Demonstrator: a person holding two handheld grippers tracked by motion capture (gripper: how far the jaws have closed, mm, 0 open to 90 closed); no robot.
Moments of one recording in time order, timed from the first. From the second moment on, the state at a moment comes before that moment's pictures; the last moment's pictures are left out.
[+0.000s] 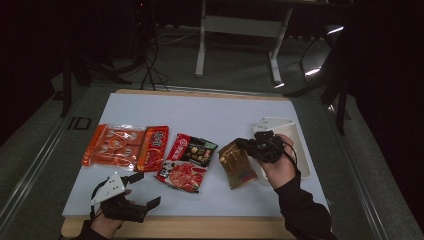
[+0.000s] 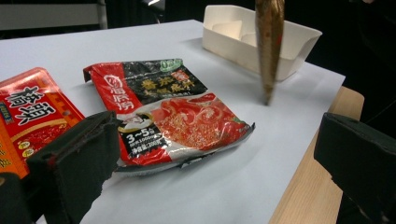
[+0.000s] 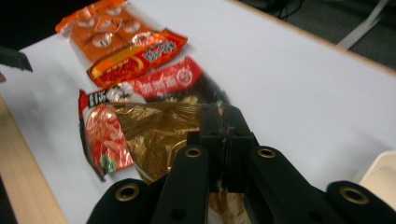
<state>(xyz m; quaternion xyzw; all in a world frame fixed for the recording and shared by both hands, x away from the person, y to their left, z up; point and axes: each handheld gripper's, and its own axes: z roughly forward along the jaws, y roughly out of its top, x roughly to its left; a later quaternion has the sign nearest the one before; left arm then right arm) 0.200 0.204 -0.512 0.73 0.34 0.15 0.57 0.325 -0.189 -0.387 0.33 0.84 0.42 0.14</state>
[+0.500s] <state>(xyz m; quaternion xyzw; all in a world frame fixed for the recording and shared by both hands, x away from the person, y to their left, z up) 0.200 0.204 -0.512 0.73 0.33 0.15 0.57 0.350 -0.189 -0.354 0.34 0.81 0.45 0.16</state>
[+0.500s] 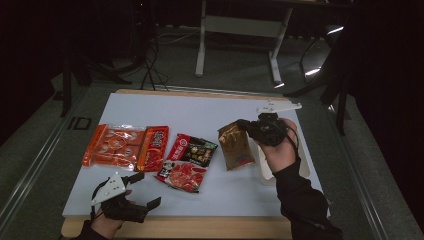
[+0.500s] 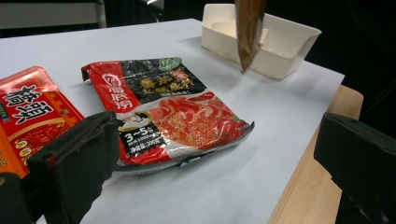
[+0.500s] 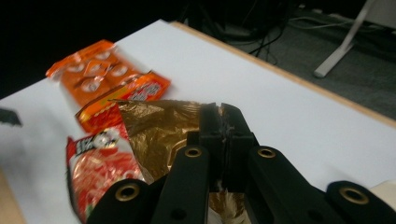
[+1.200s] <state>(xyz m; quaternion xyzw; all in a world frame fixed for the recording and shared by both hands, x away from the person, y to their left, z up) 0.200 0.203 -0.513 0.74 0.33 0.15 0.57 0.398 -0.215 -0.319 0.39 0.77 0.46 0.21</state>
